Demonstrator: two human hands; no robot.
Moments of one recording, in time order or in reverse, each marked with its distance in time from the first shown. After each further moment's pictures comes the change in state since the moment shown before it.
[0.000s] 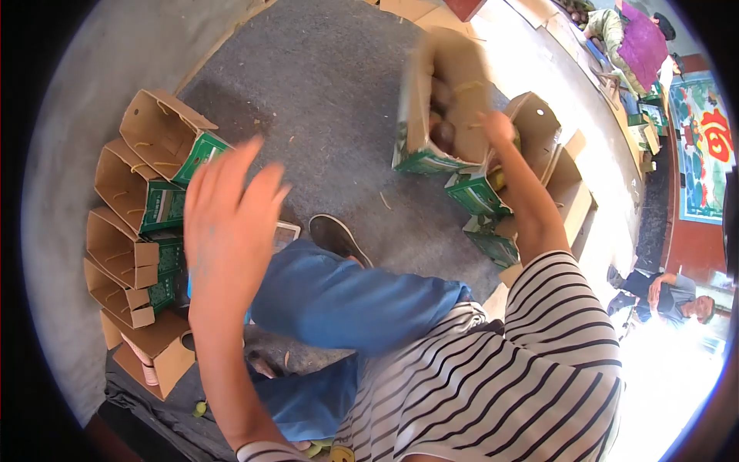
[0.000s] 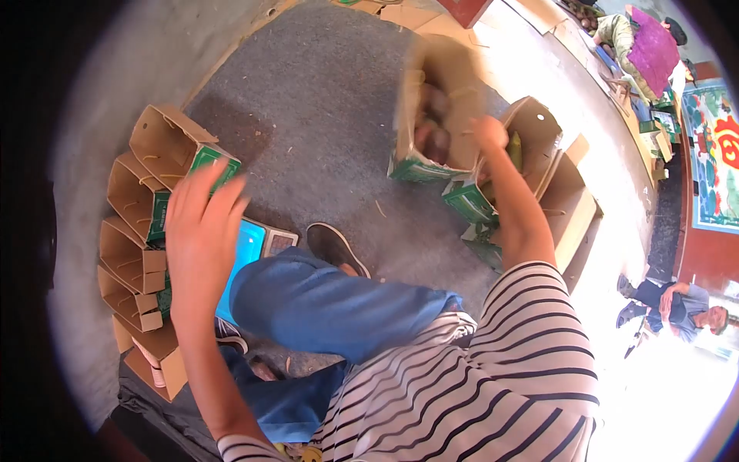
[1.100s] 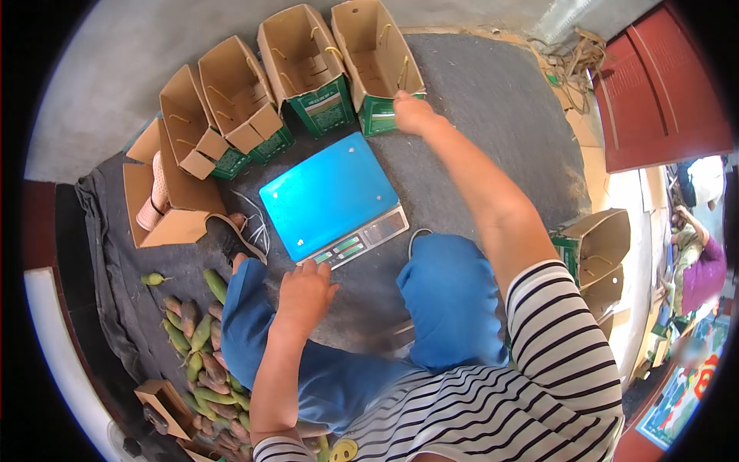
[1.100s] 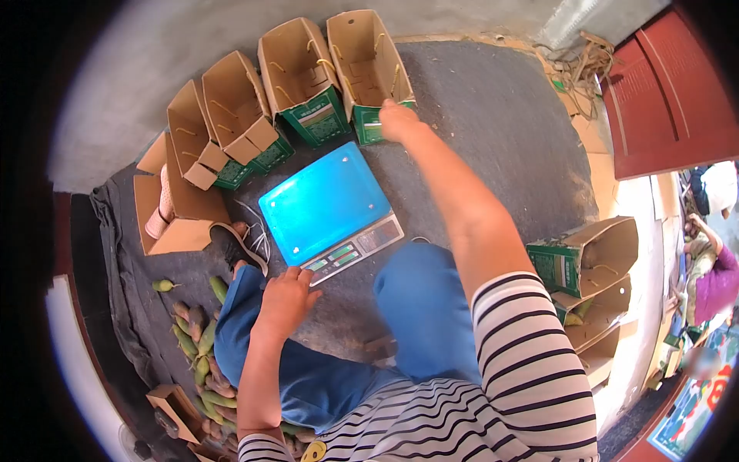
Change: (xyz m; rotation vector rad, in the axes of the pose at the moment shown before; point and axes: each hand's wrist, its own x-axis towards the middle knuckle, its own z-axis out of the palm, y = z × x) left_hand -0.287 -0.039 0.034 -0.076 -0.555 -0.893; right_hand -0.242 -0.553 0.082 -0.163 -0.216 -1.404
